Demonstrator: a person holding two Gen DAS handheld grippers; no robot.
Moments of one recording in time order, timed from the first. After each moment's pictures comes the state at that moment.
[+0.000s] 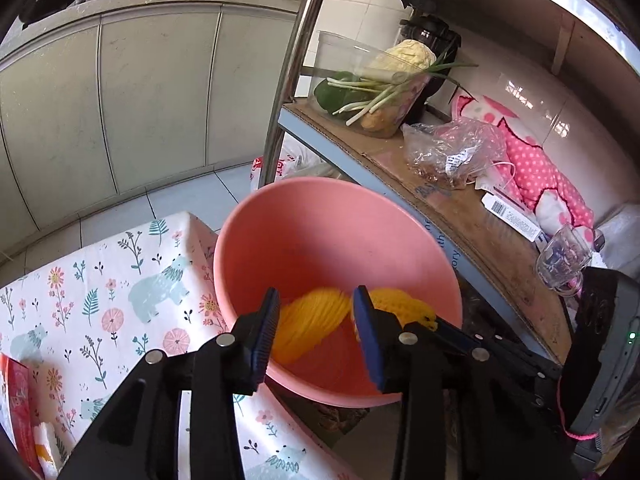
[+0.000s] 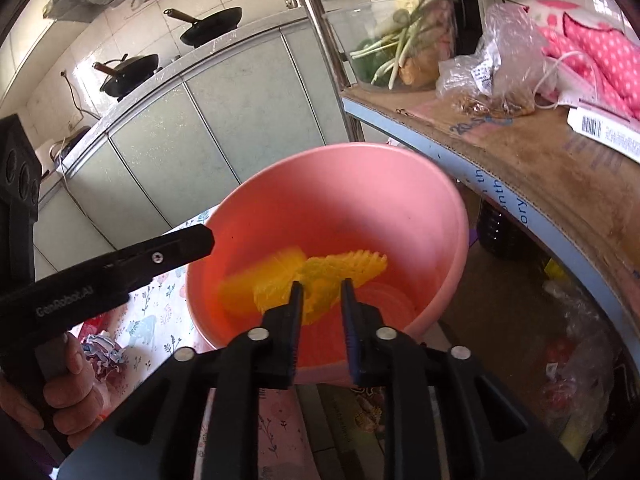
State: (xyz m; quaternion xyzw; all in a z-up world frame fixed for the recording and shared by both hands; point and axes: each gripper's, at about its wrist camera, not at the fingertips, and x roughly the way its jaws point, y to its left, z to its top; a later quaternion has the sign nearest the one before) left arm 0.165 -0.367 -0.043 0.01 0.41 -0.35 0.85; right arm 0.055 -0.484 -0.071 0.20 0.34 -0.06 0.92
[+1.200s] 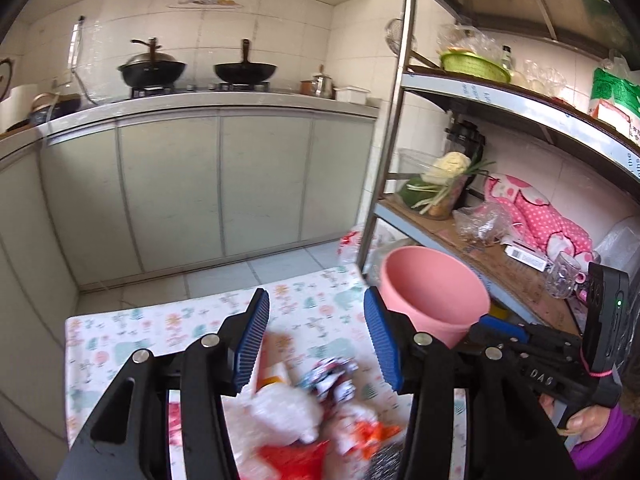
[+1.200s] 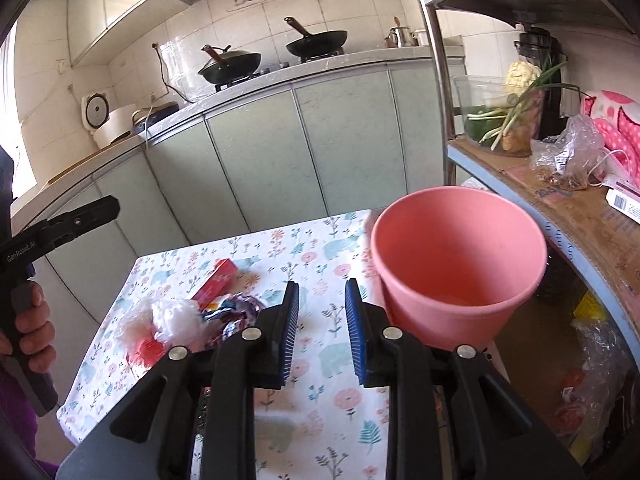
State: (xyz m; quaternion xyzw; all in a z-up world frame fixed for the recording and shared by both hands) left arm 0.050 -0.115 0.063 0.00 0.26 -0.23 0.94; right arm -0.014 -0.349 0.002 0.12 0.29 0.04 0.95
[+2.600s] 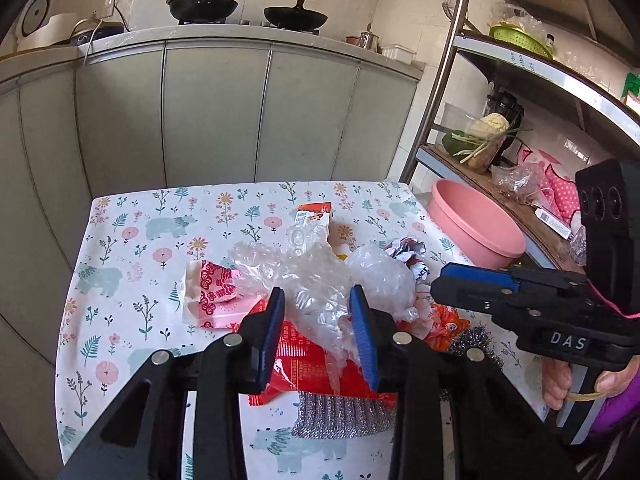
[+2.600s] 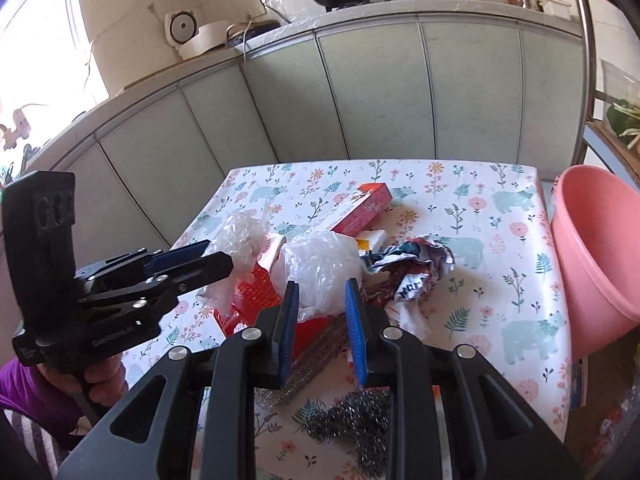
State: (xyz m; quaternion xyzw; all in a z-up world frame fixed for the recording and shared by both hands) left arm 0.019 -0.044 -0.035 -0.04 0.34 -0.20 0.92; right arm 0.020 -0.219 -0.026 0.06 0.38 0.22 0.89
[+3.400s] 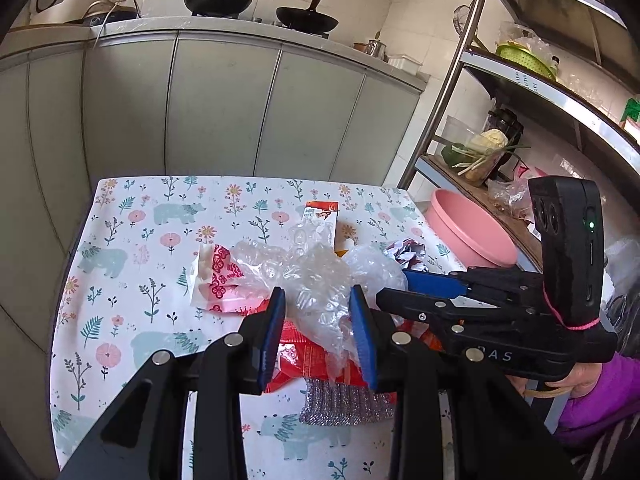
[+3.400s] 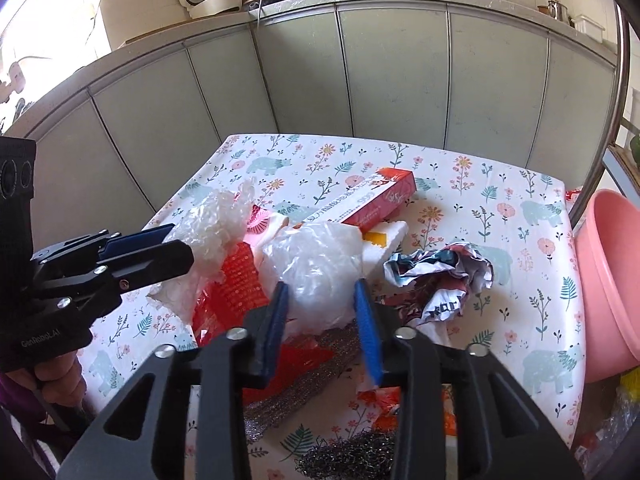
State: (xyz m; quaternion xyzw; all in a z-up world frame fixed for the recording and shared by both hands) left arm 0.012 -0.023 -0.039 -0.07 0.34 -0.20 0.92; right arm 0.044 -0.186 -0.046 -0.01 0.40 0.22 0.89
